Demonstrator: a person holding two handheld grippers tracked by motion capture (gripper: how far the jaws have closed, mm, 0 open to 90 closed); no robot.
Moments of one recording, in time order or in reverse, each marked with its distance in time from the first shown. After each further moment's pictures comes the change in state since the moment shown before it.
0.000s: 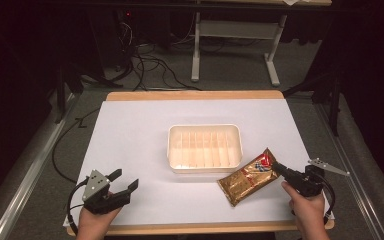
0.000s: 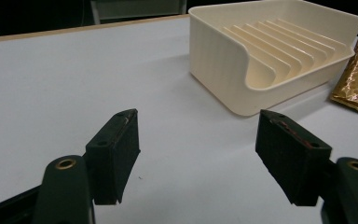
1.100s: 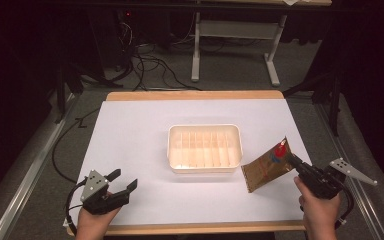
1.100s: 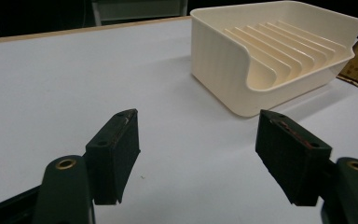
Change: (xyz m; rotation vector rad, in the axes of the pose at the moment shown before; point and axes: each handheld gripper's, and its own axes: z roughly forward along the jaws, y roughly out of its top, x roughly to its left) left arm 0.002 -0.001 -0.003 -0.005 0.006 -0.004; right arm 0.026 0.024 -0.041 -0.234 -0.006 -0.133
